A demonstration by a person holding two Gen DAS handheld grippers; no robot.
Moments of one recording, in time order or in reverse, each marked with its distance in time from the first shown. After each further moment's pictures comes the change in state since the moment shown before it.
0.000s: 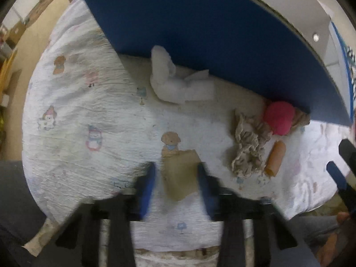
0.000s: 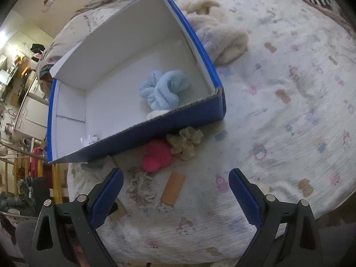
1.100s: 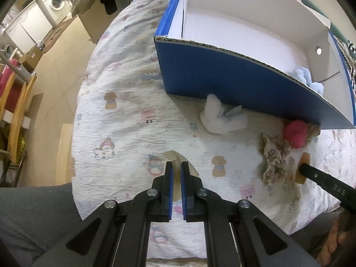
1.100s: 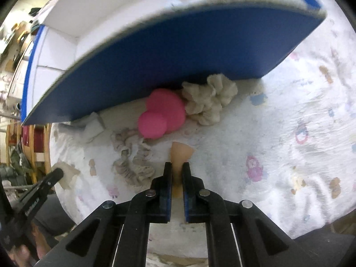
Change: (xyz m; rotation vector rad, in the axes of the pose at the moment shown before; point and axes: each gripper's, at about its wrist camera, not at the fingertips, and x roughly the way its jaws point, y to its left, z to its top) left arm -0.049 0.041 0.003 0.043 -0.173 0.113; right arm 0.062 0.037 -0.032 -0.135 0.221 -0.047
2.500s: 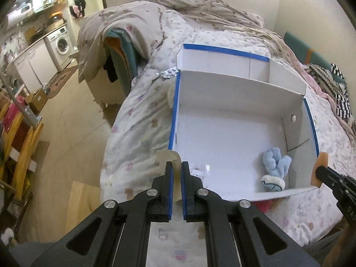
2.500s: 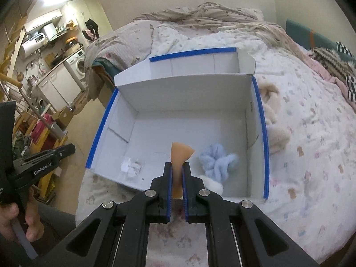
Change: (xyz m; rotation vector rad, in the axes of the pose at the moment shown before) left arm -0.119 -0.017 0.086 0.051 -0.350 -0.005; right arm -0.140 0.059 0.043 -0.287 -0.467 0.024
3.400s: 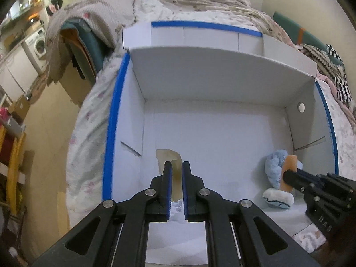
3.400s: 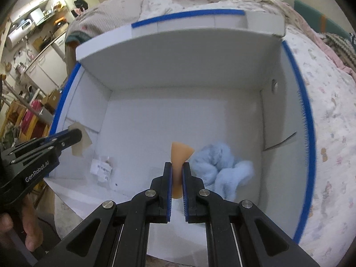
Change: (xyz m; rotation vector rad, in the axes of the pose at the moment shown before) left arm 0.105 -0.044 0.021 0.076 0.099 -0.072; right arm 0.114 -0.023 0.016 0.000 0.192 -0.025
